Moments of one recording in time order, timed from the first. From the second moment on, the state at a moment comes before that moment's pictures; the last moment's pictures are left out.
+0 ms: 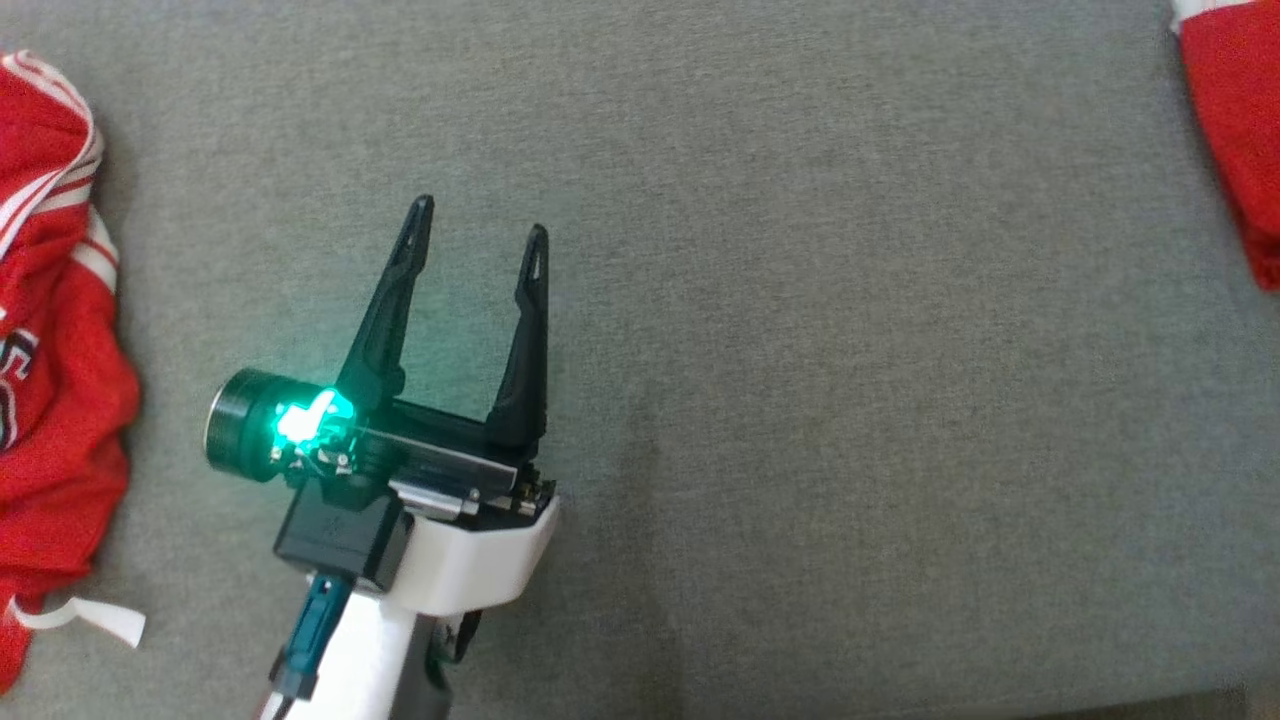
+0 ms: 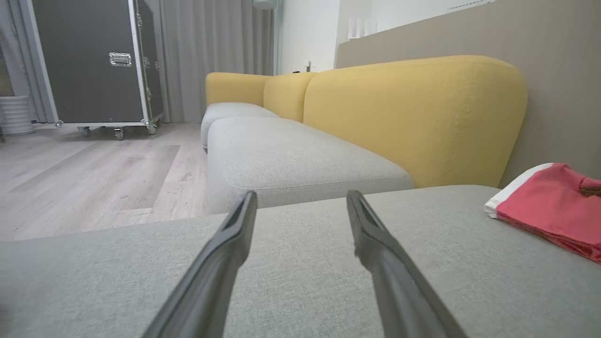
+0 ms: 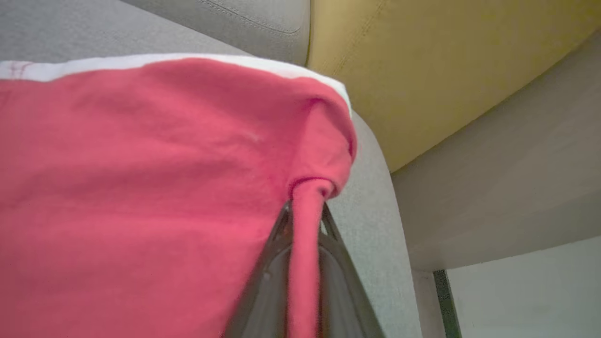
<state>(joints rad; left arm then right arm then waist) -0.24 0.05 -0.35 -0.13 -0.05 0.05 -0.26 -0.65 -0.80 0.21 0.66 0.34 0.12 -0.03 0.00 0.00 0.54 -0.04</state>
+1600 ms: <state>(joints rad) 0.22 0.06 -0.18 -0.01 -0.05 0.09 -0.26 0.24 -0.04 0.05 0.07 0.07 0.12 -0.25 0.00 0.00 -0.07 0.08</state>
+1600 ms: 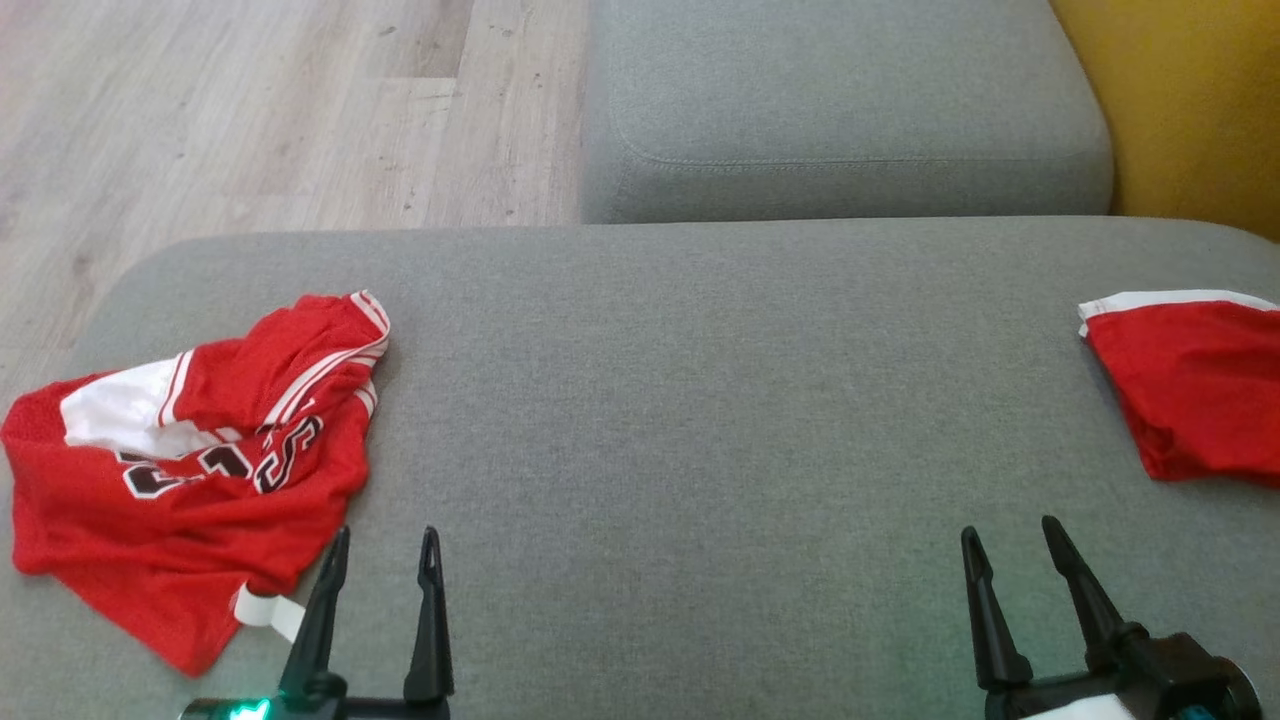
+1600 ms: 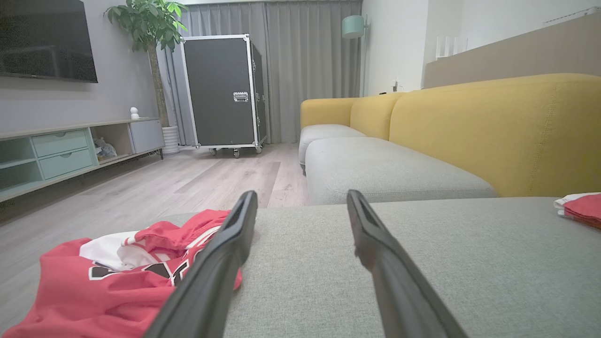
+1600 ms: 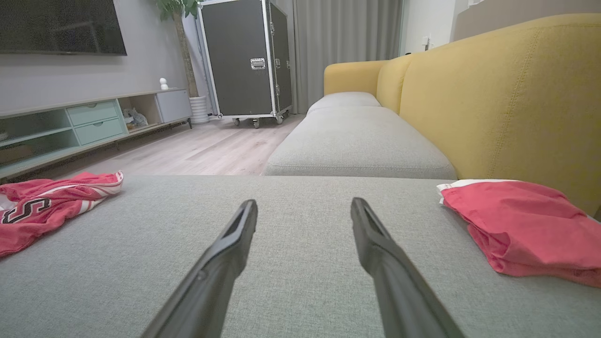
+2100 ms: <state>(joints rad) 0.24 0.06 -0.16 0.02 -0.02 0.08 -0.26 0.24 -0.04 0.05 0.07 0.09 0.12 -0.25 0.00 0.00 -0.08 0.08</state>
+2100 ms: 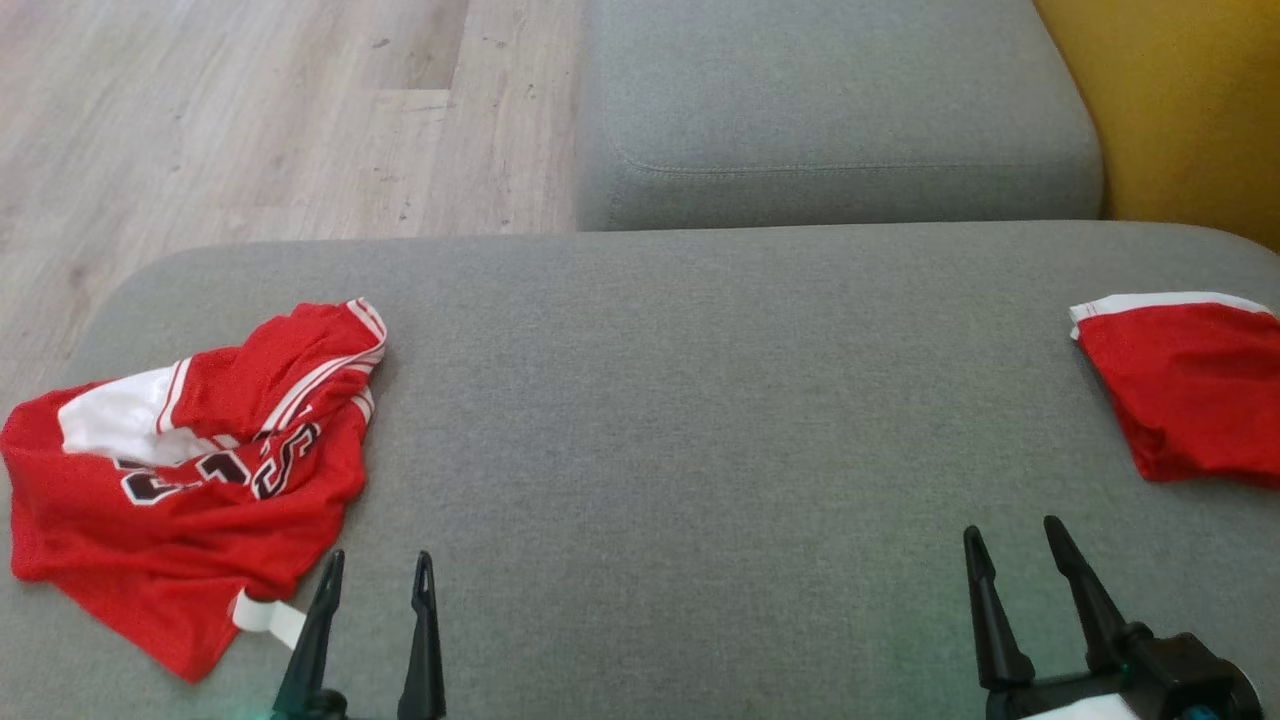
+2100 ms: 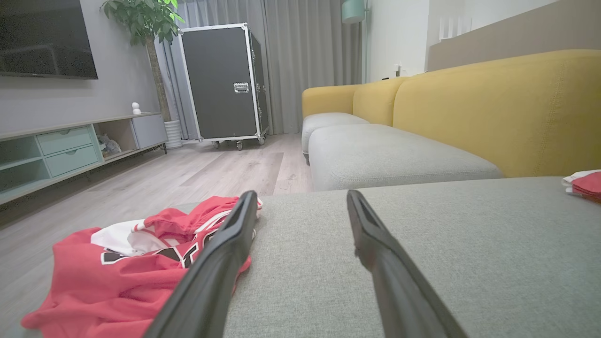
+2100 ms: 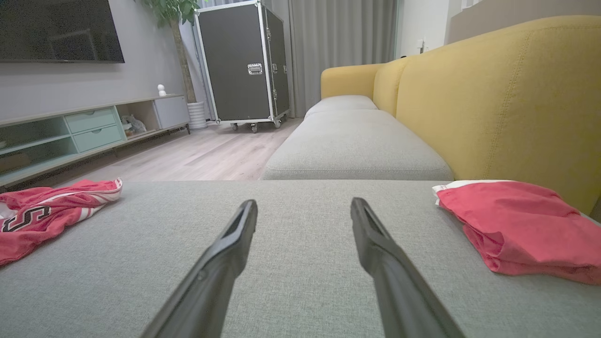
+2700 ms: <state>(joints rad) 0.23 0.07 -0.12 -0.04 -0.01 0.13 -0.26 0.25 -0.04 0.06 0.07 0.10 0.12 -0.25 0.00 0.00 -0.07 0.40</state>
